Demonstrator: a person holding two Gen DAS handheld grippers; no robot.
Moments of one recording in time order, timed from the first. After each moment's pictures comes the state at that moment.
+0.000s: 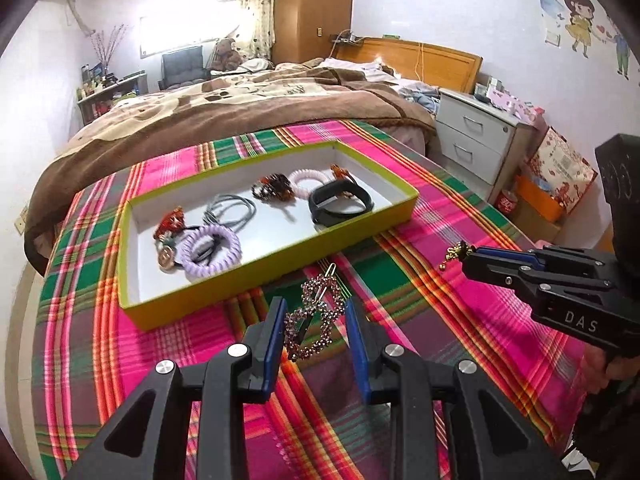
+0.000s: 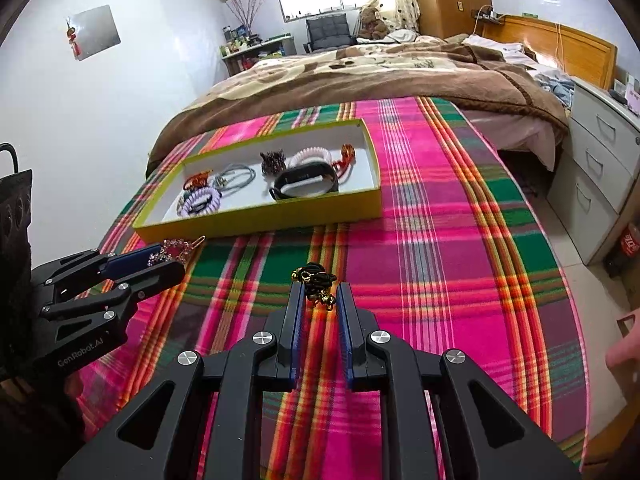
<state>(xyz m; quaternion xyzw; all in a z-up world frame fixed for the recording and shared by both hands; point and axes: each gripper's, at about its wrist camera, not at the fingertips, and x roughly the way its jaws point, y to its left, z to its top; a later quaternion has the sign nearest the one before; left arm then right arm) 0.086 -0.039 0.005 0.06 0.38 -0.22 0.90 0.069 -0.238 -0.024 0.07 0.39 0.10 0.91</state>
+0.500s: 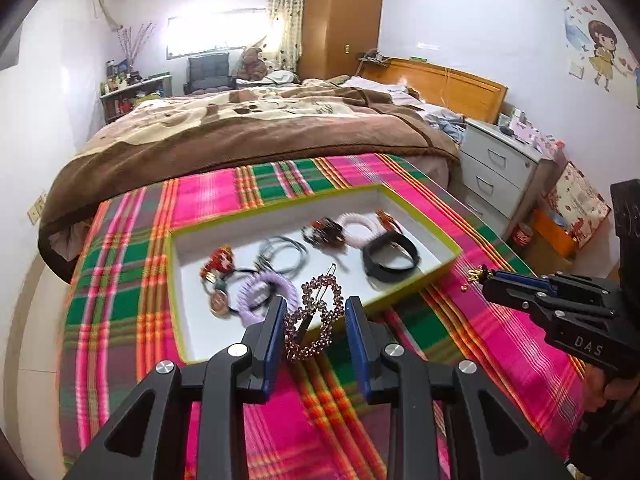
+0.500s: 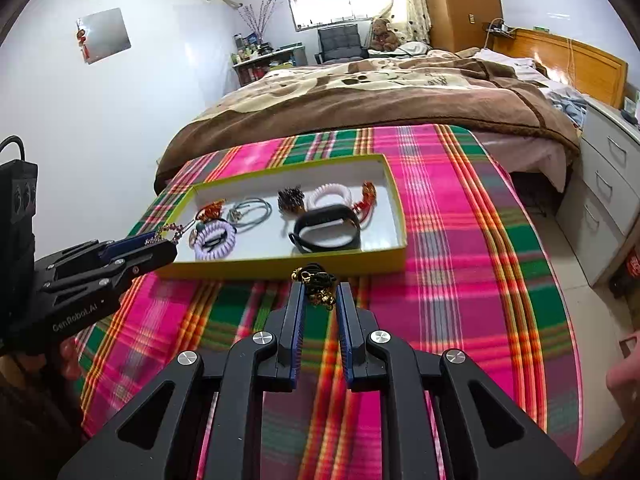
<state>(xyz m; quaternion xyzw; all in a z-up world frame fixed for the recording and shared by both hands) 0.127 -0.007 0.031 0.03 0.36 -0.19 0.91 0.100 -0.223 -0.002 0.06 0.38 0.12 0.92</state>
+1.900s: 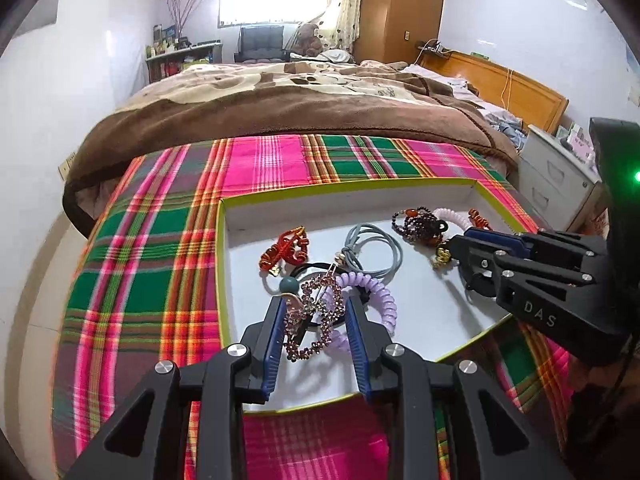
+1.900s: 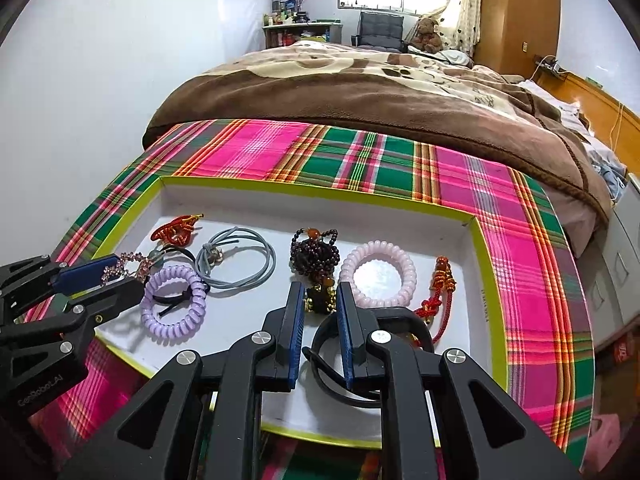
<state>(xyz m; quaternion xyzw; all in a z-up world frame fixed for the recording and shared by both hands) 0.187 0.022 -0.015 -0.01 0.40 -0.11 0.91 0.219 -0.149 -0.037 -0.06 0.40 0.14 0.90</state>
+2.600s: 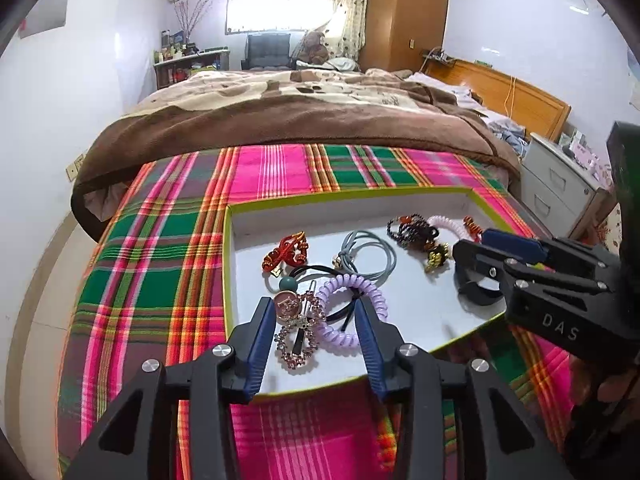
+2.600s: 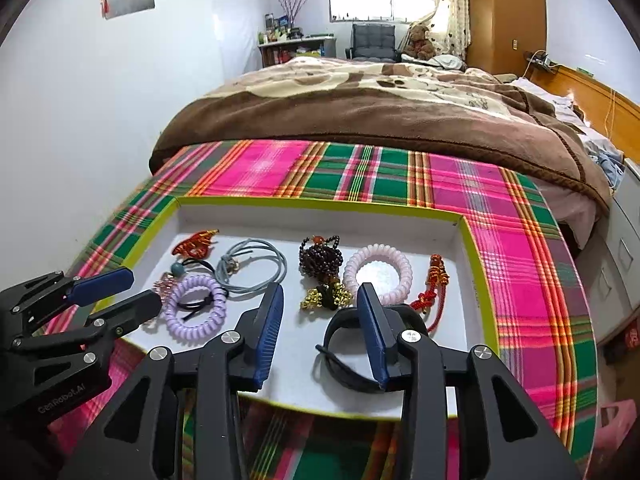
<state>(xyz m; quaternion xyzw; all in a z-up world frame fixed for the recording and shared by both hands) 0.170 0.020 -0.002 0.00 0.39 -0.09 0.92 0.199 -0.159 -0.021 -0.02 0.38 0.14 0.92</state>
